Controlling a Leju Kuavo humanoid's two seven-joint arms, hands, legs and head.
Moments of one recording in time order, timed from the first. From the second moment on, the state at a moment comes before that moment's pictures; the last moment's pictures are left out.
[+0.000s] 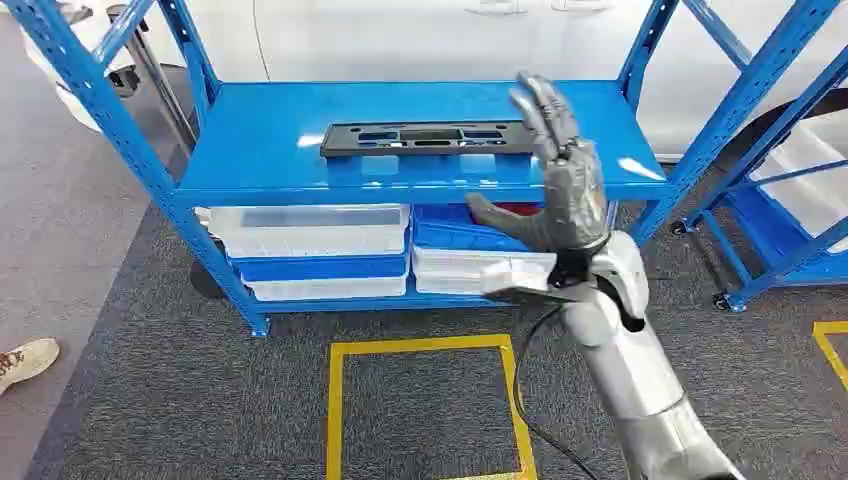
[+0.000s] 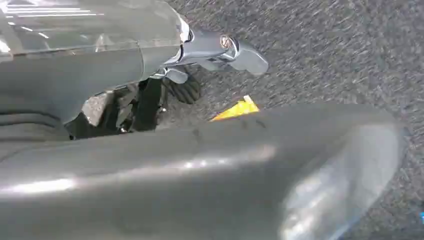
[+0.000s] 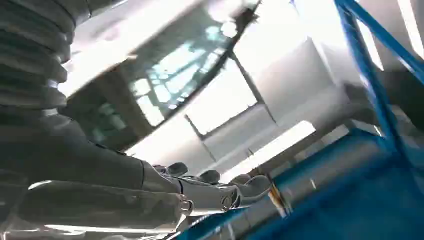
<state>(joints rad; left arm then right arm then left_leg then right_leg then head) -0.11 -0.06 1.24 -0.22 -0.18 -0.07 -0.26 -0.54 -0.11 0.29 -1.55 0.88 -0.32 -0.39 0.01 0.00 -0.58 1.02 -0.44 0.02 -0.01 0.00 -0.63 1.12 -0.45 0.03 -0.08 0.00</state>
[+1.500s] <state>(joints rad) -0.10 -0.06 1.24 -0.22 -0.18 -0.07 -0.26 -0.68 -0.08 0.38 -0.84 0.89 -0.59 -0.39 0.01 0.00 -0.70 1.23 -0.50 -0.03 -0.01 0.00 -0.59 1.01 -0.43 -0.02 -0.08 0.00</state>
